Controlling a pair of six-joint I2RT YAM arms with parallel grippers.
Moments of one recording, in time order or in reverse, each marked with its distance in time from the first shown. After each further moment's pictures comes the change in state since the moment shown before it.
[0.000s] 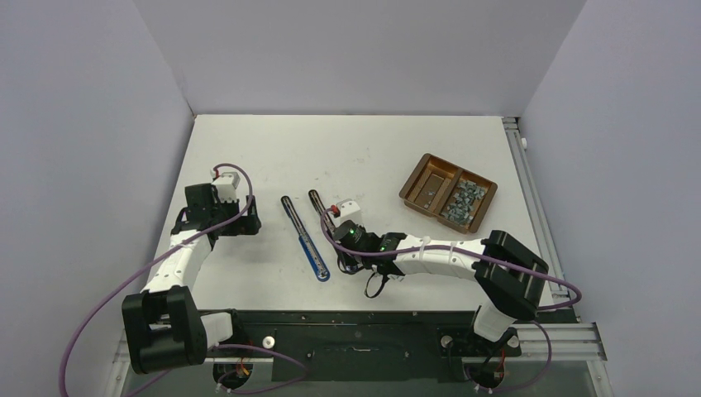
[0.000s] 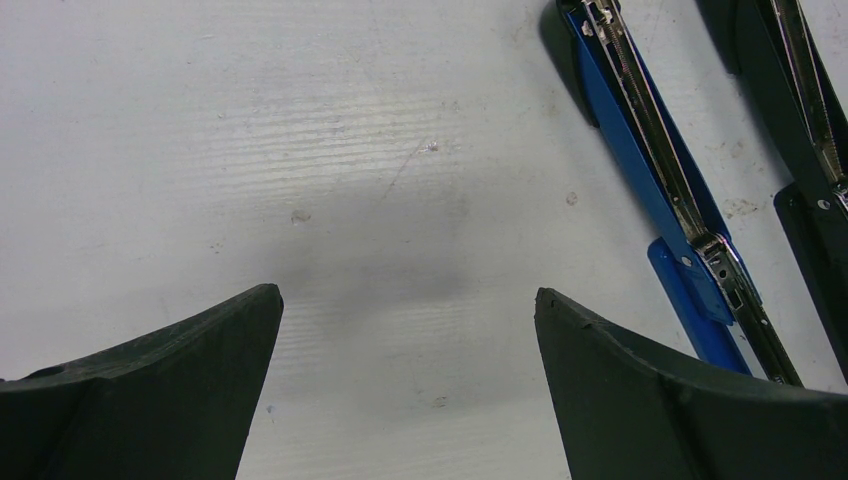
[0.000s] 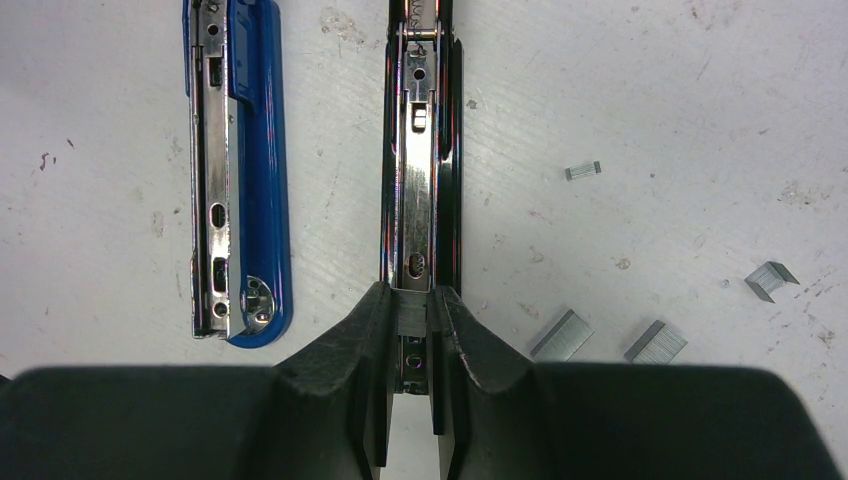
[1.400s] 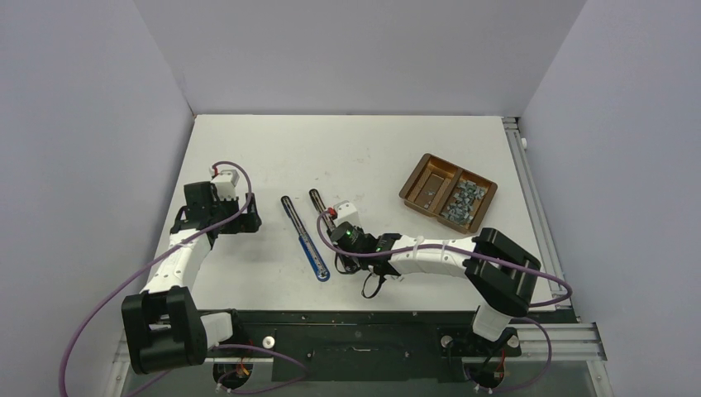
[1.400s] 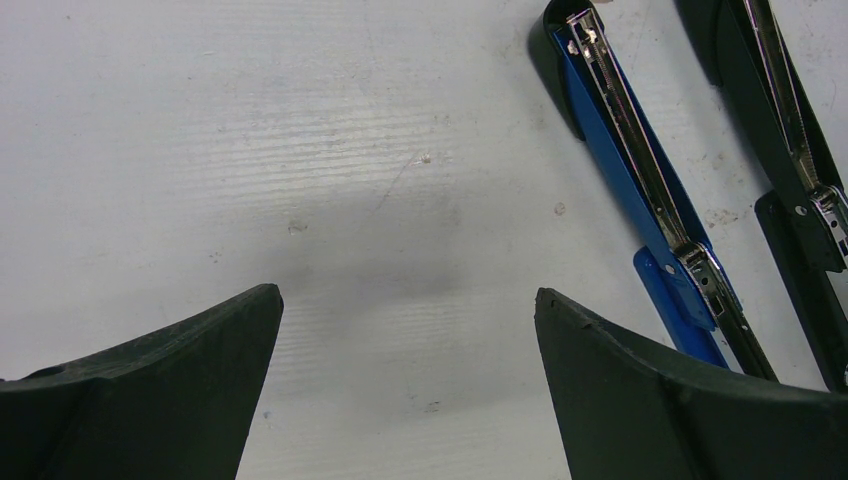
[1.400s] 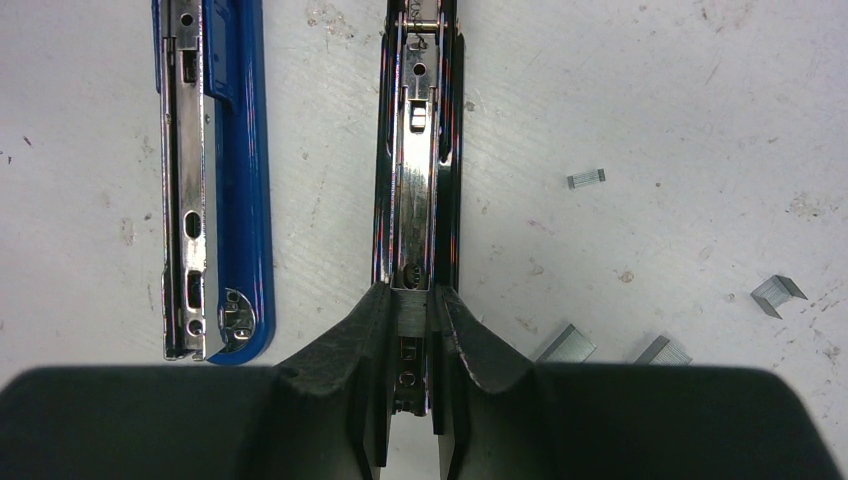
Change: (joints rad) left arm 0.000 -0.002 0.015 0.000 0.011 -0.015; right arm 0.000 0.048 0.005 0.020 0.015 -0.023
